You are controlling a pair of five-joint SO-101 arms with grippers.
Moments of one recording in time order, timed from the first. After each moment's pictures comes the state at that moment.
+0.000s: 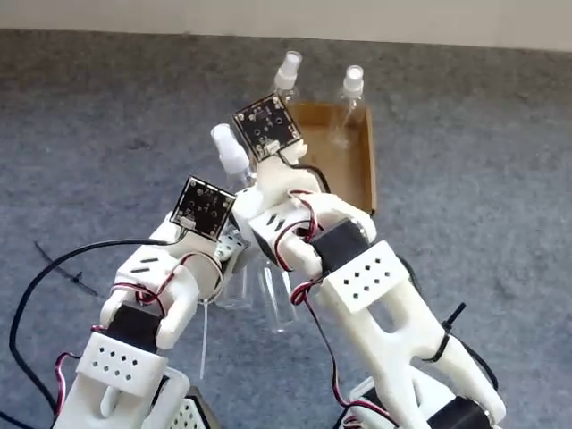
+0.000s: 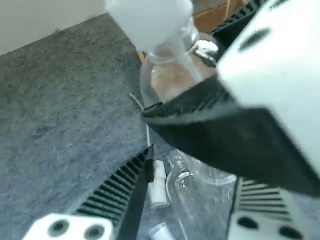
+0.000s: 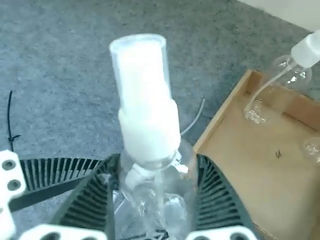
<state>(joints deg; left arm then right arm) 10.2 -70.1 70.6 39.7 -4.2 -39.3 -30.3 26.1 48.1 0.9</state>
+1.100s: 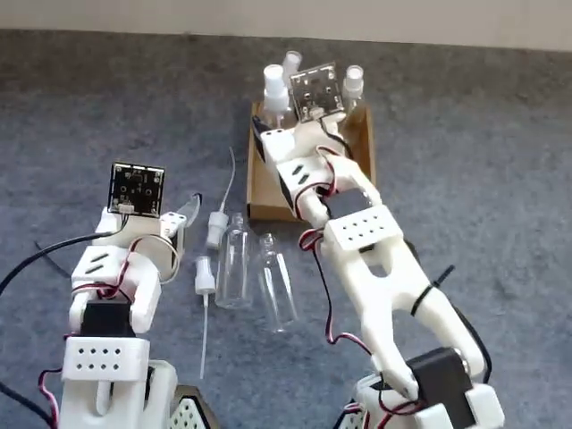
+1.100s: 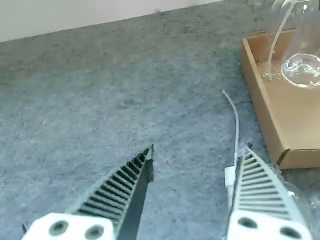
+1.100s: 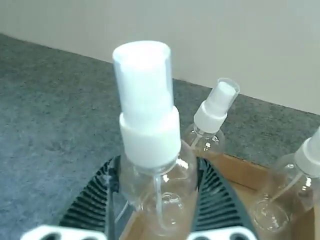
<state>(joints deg) -6.5 -70.1 71.1 36.5 -4.3 -26.3 -12.1 30.4 7.8 0.8</state>
